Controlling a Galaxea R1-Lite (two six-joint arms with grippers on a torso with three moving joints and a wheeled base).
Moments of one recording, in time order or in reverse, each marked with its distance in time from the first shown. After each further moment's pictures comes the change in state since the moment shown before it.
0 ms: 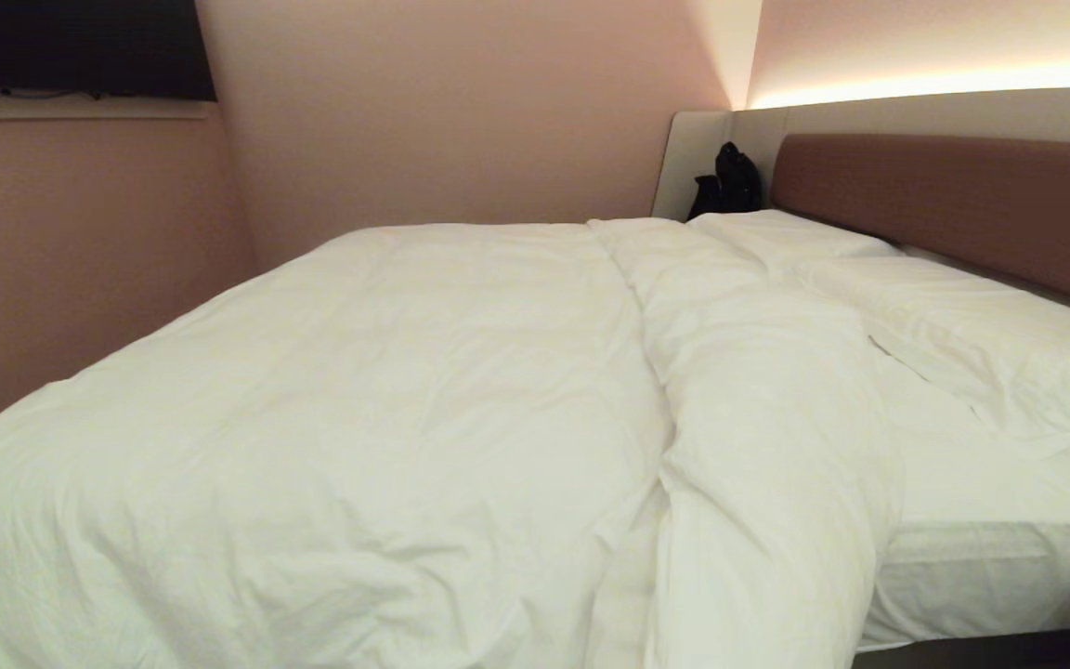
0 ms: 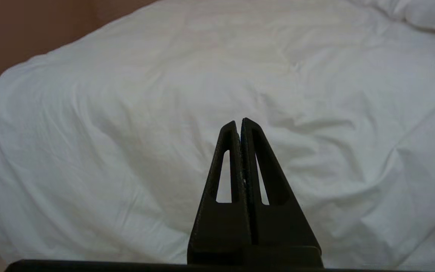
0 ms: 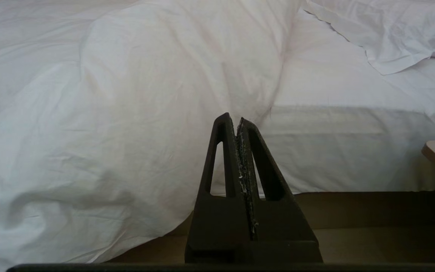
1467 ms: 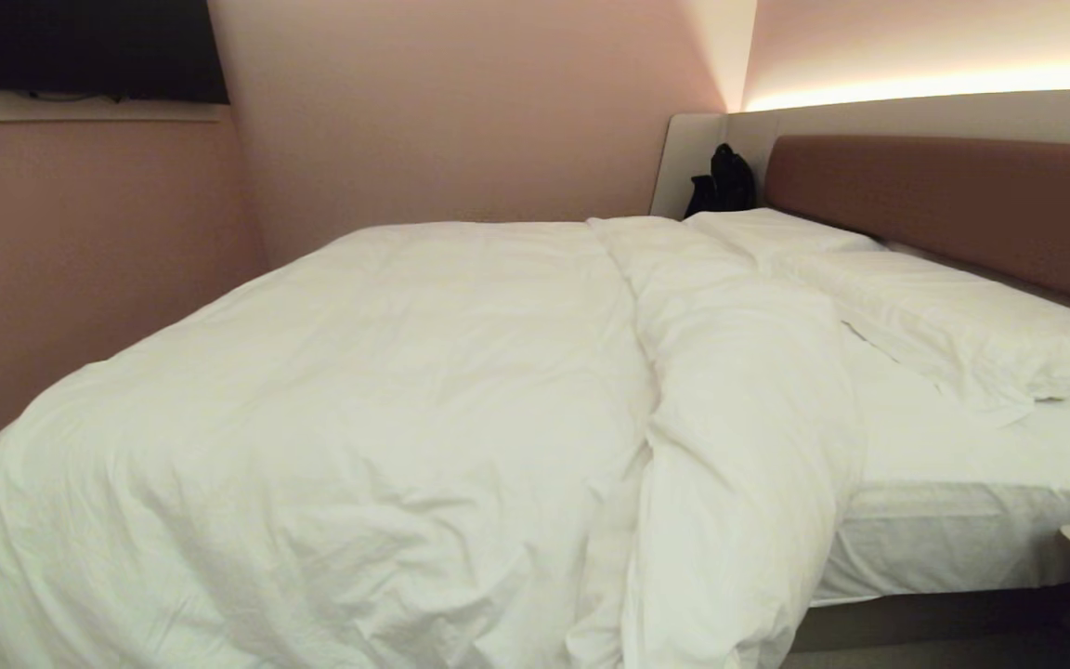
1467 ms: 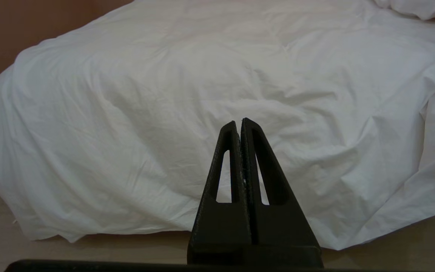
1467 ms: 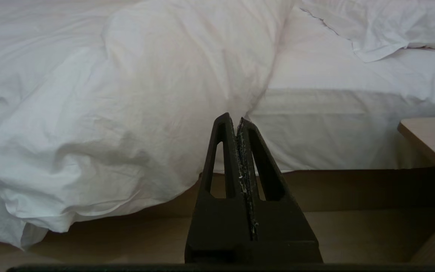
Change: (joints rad) left arm 0.000 0.000 0.000 0.019 -0.005 -0.008; right arm 0.000 0.000 0.000 0.000 0.000 0.000
